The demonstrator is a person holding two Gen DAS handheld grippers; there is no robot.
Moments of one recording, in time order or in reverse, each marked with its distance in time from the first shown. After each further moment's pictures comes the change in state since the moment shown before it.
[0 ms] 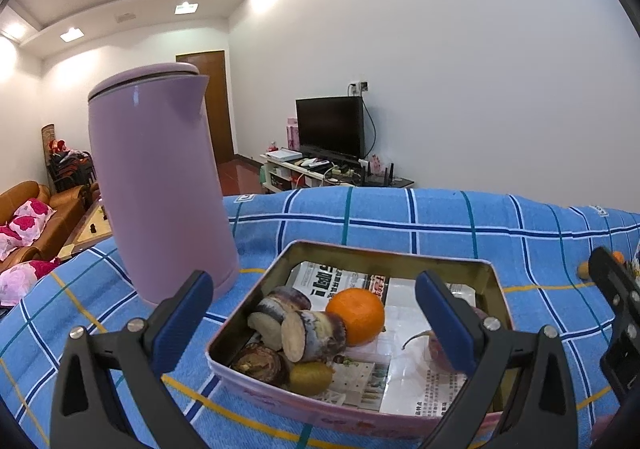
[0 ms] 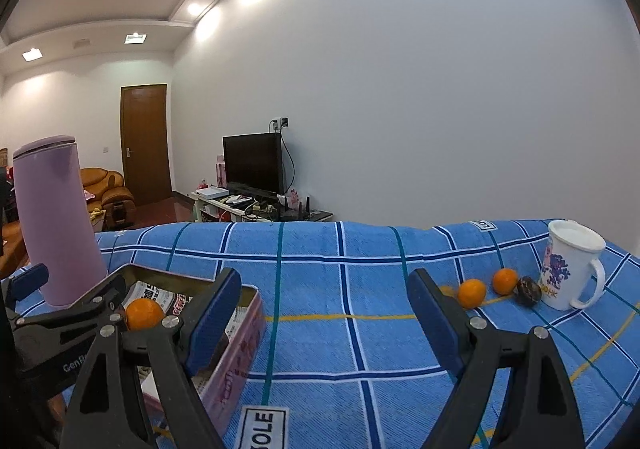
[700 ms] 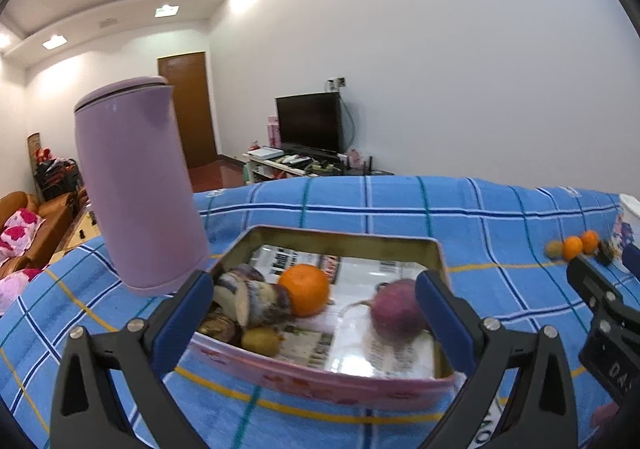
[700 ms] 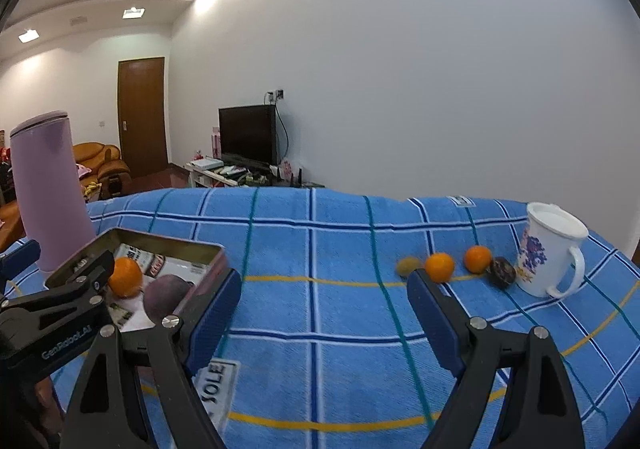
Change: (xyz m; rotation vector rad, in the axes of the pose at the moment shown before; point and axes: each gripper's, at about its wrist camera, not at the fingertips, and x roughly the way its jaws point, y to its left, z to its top) left arm -0.029 -0.037 -0.011 0.052 0.019 -0.063; right arm -0.004 -0.043 -0.006 -0.021 0.125 -0.020
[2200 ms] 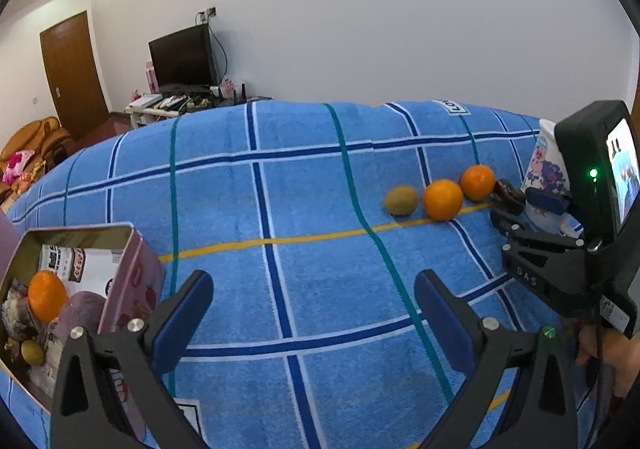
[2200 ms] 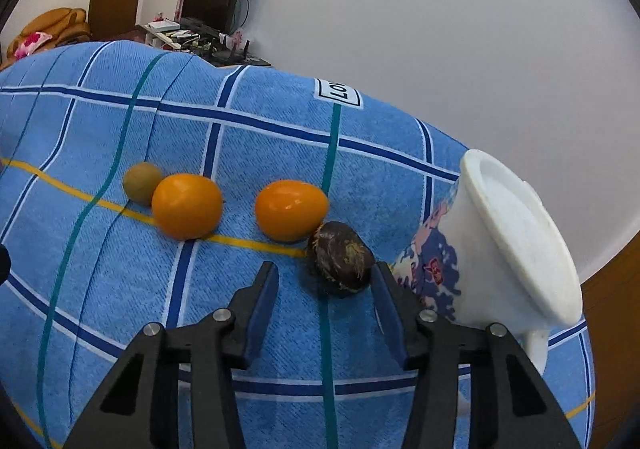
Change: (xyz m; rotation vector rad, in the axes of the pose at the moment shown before) left arm 0.052 -0.188 0.015 0.168 0.299 -0.338; right arm 0.152 -0.174 0.003 -0.288 0.431 -0.184
